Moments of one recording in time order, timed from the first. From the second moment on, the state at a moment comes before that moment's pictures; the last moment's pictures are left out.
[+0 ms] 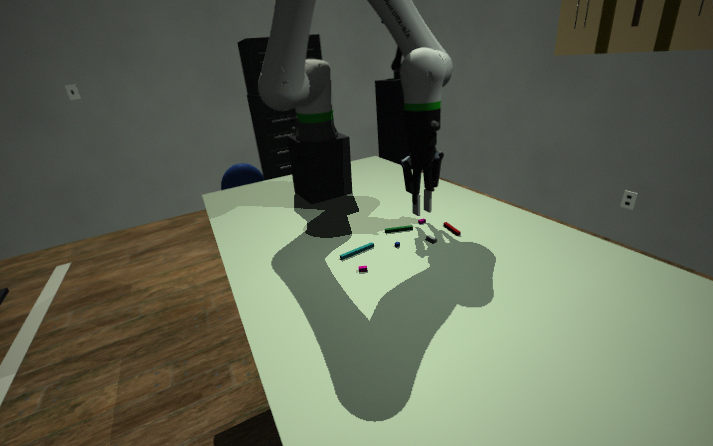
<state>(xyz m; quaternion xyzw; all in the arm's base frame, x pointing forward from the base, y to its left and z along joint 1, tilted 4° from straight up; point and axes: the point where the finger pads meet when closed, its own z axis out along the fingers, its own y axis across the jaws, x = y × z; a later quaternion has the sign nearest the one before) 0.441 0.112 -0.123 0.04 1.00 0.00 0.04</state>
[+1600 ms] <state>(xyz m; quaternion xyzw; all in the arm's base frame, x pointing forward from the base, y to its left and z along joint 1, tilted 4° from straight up) 0.442 0.112 -0.138 0.04 1.00 0.00 0.04</state>
